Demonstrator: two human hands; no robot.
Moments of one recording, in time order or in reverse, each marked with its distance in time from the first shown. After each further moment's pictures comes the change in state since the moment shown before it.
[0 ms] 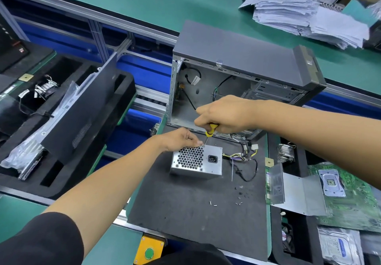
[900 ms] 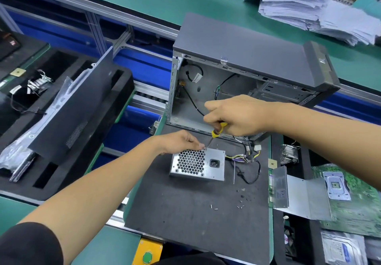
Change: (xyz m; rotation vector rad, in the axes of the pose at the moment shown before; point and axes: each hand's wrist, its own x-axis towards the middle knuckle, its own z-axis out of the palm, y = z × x) left_hand 0.008 -0.009 -0.006 0.035 -0.029 -0.077; right_hand -0.008 0.017 0.015 0.175 0.070 0.095
